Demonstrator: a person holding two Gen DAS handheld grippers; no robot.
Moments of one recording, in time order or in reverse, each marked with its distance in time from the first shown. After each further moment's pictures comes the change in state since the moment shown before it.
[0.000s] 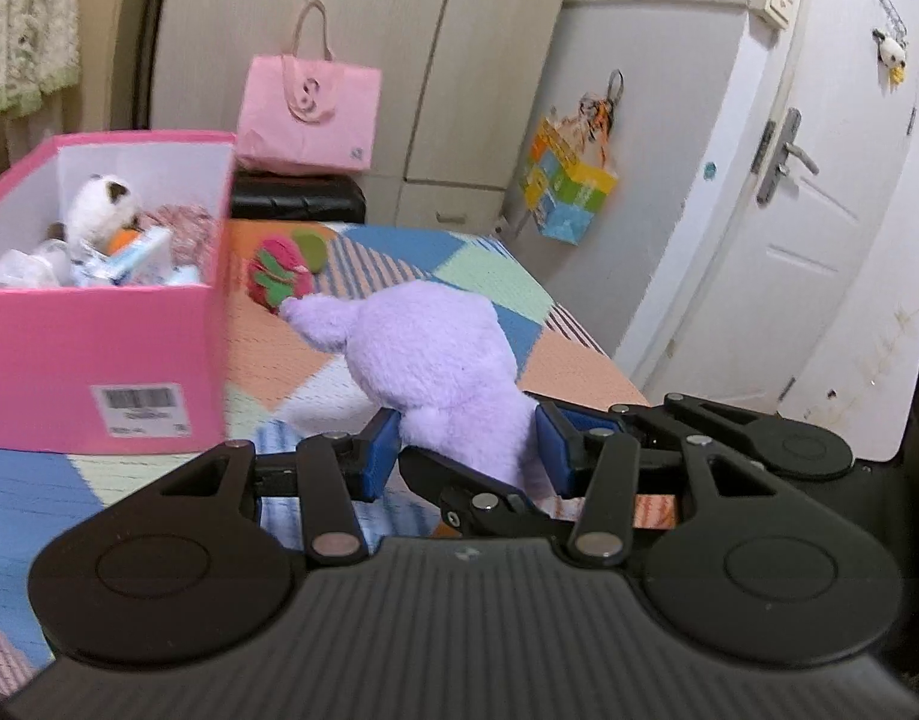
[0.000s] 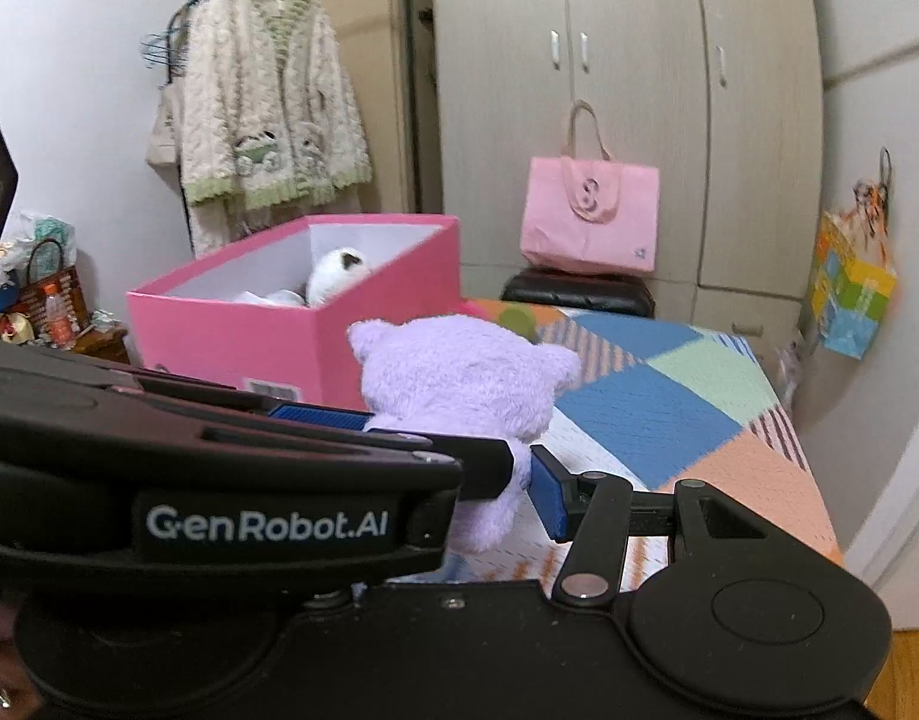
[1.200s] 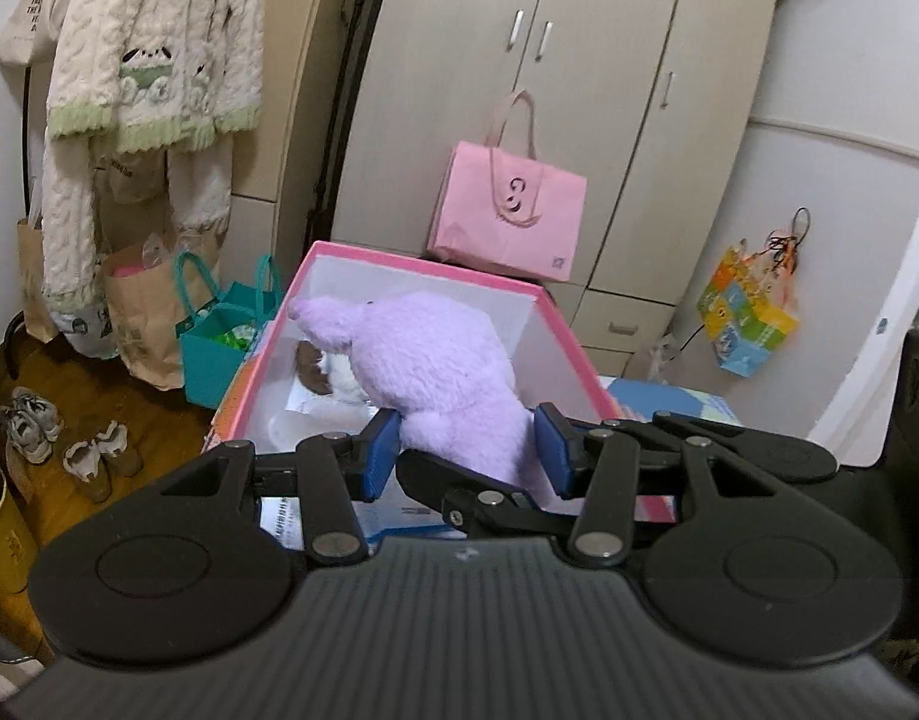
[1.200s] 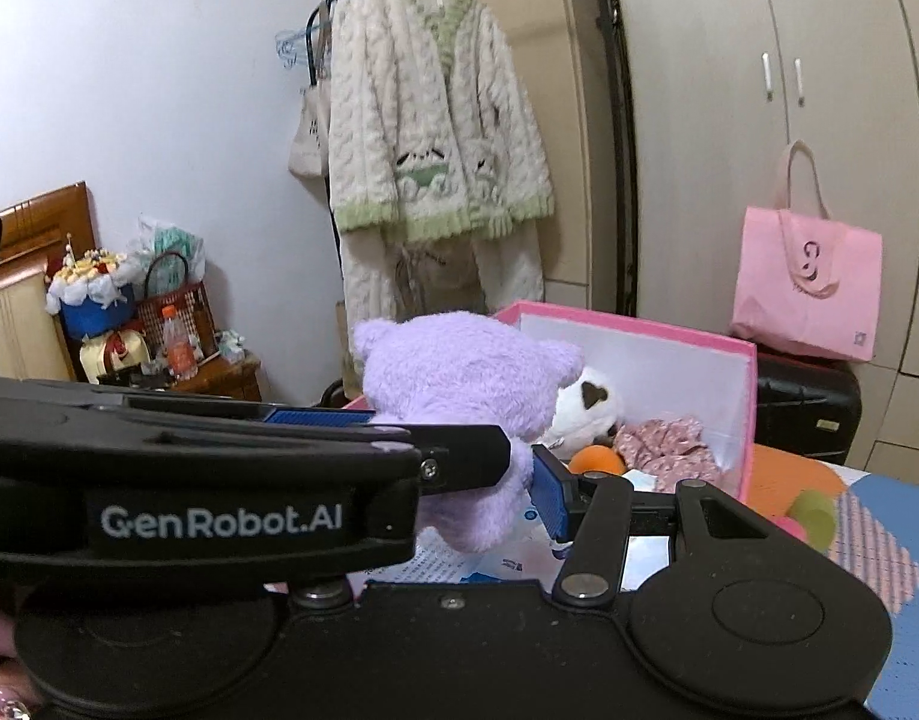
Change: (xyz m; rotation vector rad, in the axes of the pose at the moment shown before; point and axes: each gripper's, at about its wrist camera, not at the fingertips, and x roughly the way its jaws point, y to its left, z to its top) left arm -0.015 0.177 0.088 -0.146 -0.133 0.241; right arm 0.149 0.106 0.112 -0.091 -0.008 0.312
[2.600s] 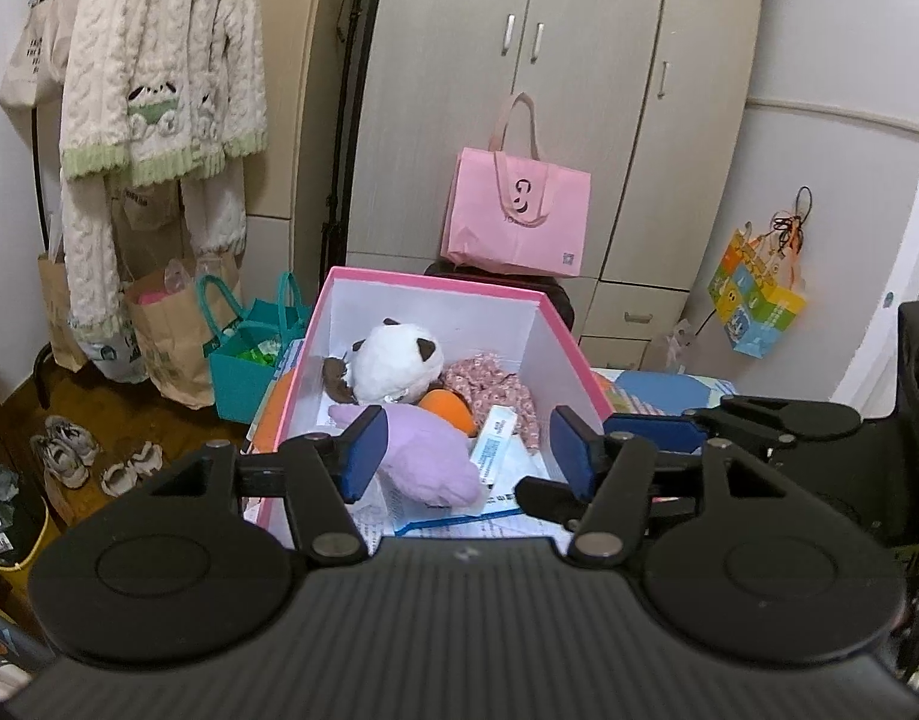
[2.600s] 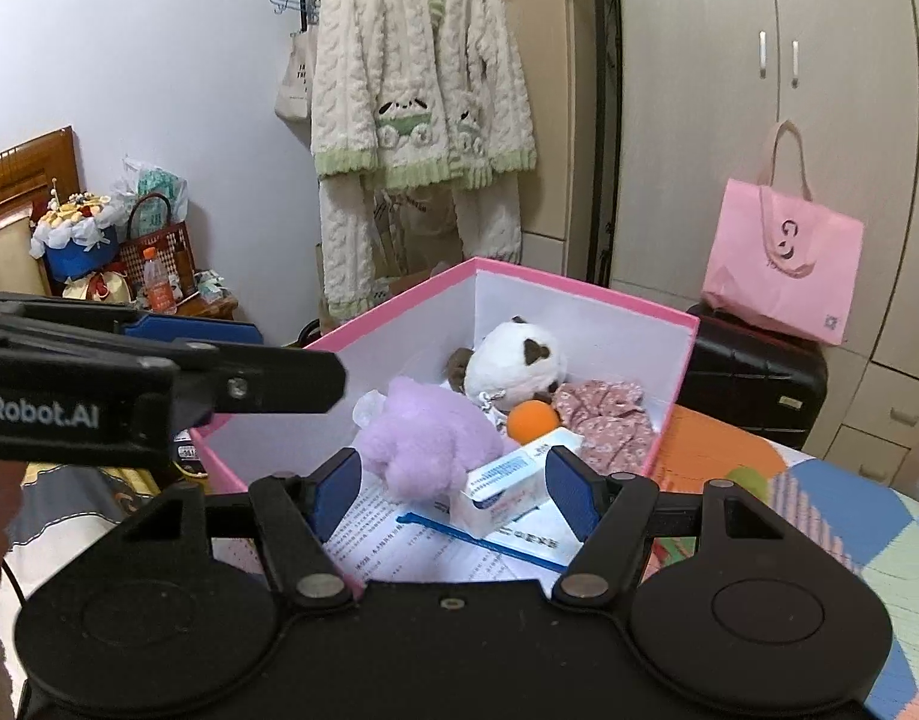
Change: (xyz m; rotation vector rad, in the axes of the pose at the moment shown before) left arm -0.039 -0.015 0.007 0.083 -0.001 0.043; right arm -0.031 -0.025 0.007 -0.051 0.113 -0.045
